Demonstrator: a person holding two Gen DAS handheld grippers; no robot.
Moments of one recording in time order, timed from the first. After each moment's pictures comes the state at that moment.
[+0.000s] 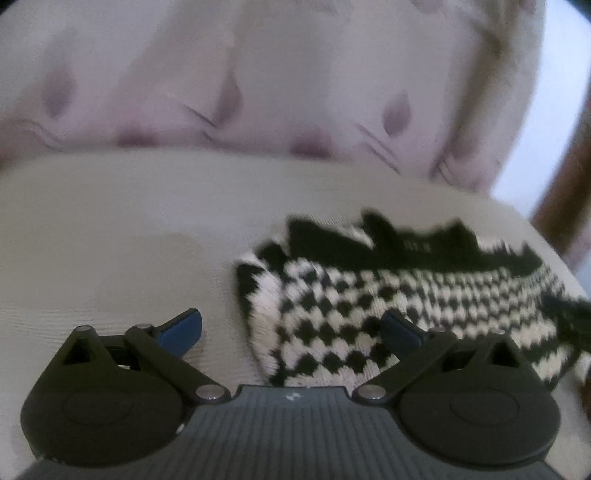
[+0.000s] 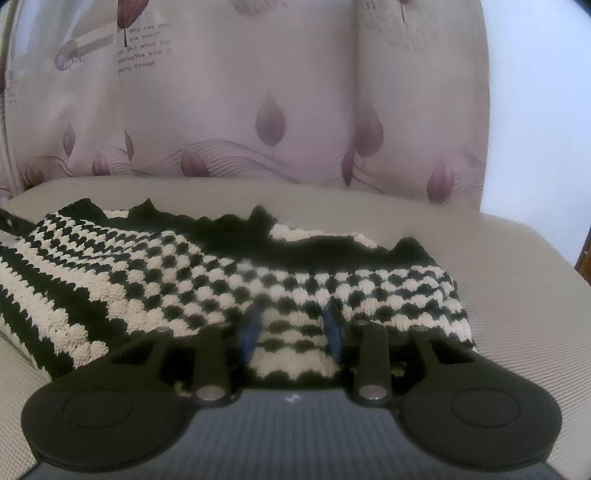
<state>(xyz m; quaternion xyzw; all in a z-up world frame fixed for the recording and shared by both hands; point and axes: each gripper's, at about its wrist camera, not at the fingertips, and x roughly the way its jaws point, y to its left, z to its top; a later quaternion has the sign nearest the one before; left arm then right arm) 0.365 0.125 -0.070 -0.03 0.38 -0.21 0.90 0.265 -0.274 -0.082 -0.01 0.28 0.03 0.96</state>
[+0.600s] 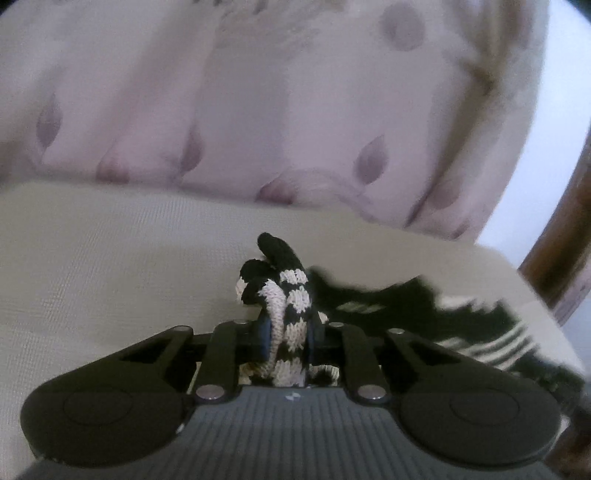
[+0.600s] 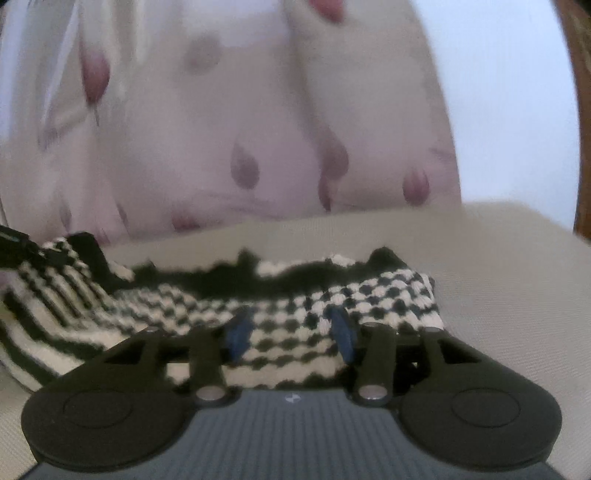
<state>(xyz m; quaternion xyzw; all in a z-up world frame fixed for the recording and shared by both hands) 0.348 0.063 -0.010 -0.08 0.33 -0.18 0.92 0.236 -0.311 -0.070 0.13 0.22 0.03 0.97</state>
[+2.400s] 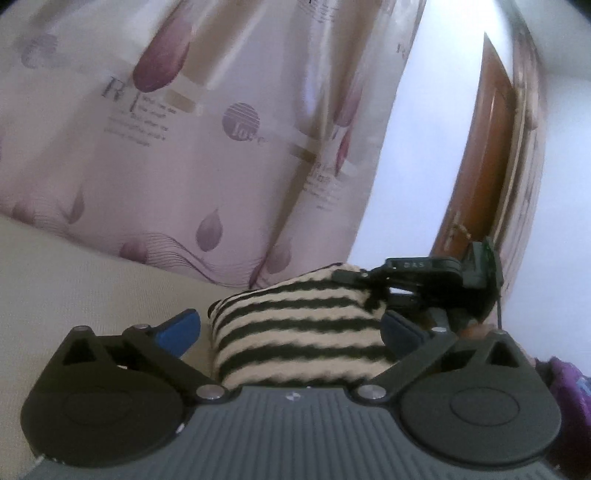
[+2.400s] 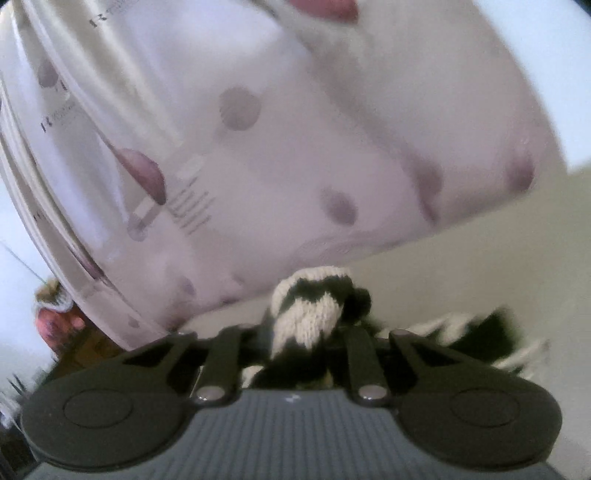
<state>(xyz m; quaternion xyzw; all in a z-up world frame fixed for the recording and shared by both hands) 0.186 0.018 -0.027 -0.17 0.13 -0.32 0.92 0.334 -0.388 0.017 0.28 0.25 0.22 0.90</state>
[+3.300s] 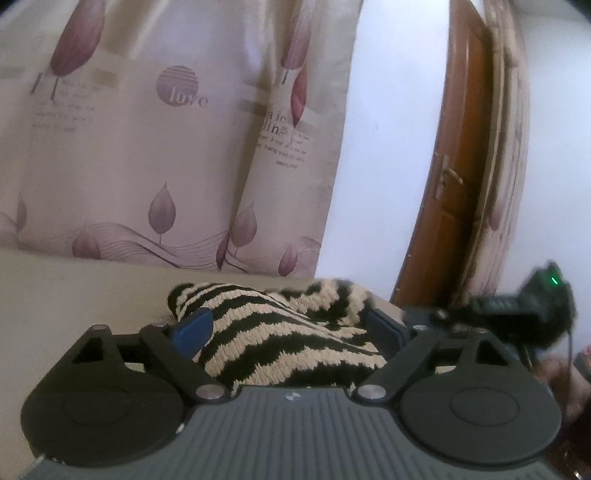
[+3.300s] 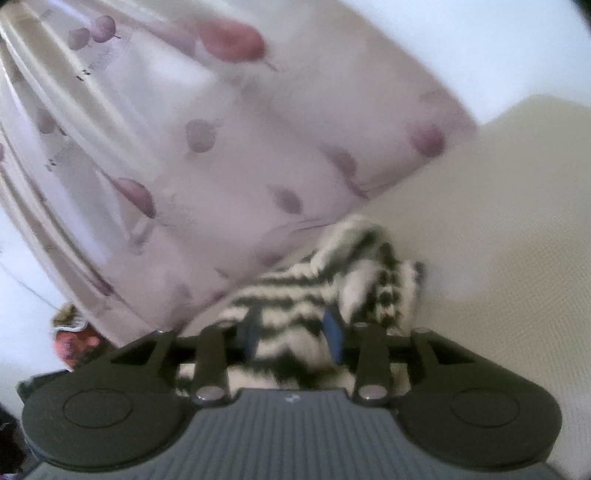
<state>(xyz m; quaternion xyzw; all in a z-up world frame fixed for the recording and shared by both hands) 0.213 -0.074 -0.032 -0.08 0.15 -0.34 0.93 0.224 -0.466 -0.072 0.35 0.23 0.20 0.89</state>
